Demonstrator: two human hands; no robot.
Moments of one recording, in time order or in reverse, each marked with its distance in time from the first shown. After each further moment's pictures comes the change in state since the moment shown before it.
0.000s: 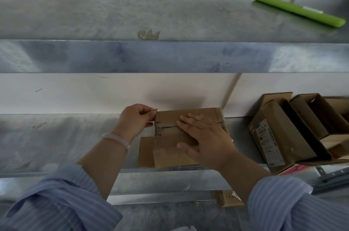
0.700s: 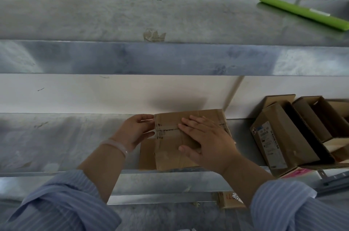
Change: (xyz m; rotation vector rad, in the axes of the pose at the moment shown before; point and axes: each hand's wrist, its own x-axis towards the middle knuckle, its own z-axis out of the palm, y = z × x) left_hand 0.004 -0.034 -0.006 -0.382 -0.205 -0.268; right_hand -0.001 -0.001 0.001 0.003 0.015 -0.006
